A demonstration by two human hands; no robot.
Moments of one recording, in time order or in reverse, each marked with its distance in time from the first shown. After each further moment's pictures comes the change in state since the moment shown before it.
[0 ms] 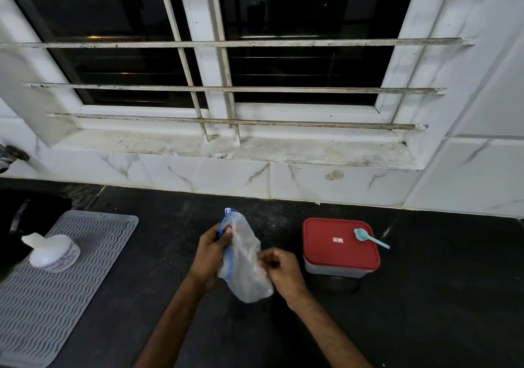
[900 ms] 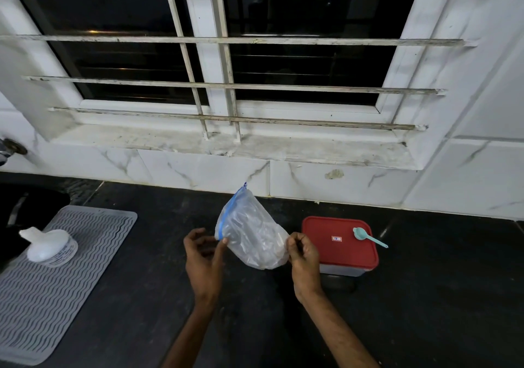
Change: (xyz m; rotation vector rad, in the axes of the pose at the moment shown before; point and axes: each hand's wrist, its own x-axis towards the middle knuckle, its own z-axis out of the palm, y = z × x) left_hand -0.032 -0.030 0.001 0.203 0.440 0.309; right_hand 0.004 0.002 -0.022 0.320 0.316 -0.093
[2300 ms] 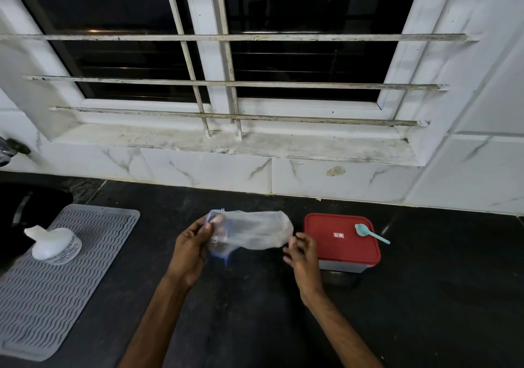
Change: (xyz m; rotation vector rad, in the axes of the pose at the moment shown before) left_hand 0.056 0.012 -0.025 -0.480 -0.463 -0.352; right_hand -0.004 0.010 -0.006 -0.030 -0.024 0.197
